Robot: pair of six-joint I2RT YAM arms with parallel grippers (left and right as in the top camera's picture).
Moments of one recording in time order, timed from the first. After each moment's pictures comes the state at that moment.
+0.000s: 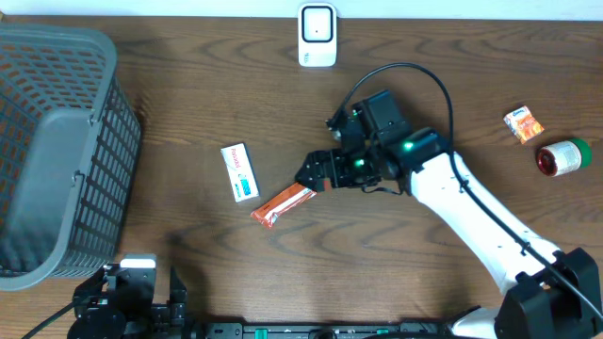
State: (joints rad) left arm -0.02 0.18 0.88 -1.32 -0.18 0.19; right arm 0.52 1.60 1.21 -0.71 -0.53 0.47
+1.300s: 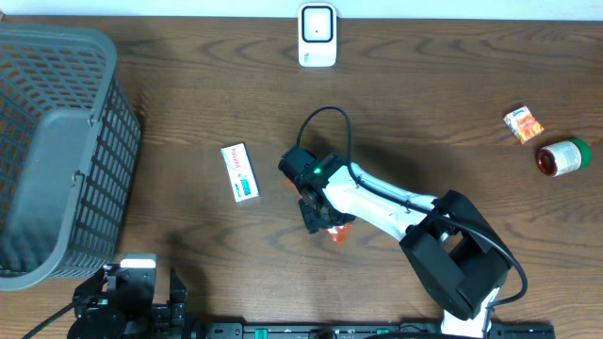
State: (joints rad) left arm -0.02 0.18 0.88 -1.32 -0.18 0.19; right arm 0.79 1.96 1.25 -0.89 0.08 0.48
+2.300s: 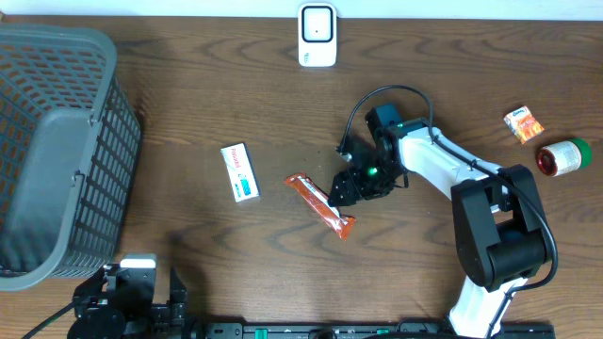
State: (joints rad) left arm -0.02 0.18 0.88 -1.32 -0.18 0.19; right arm 0.35 1.96 1.19 -0.82 -0.61 -0.07
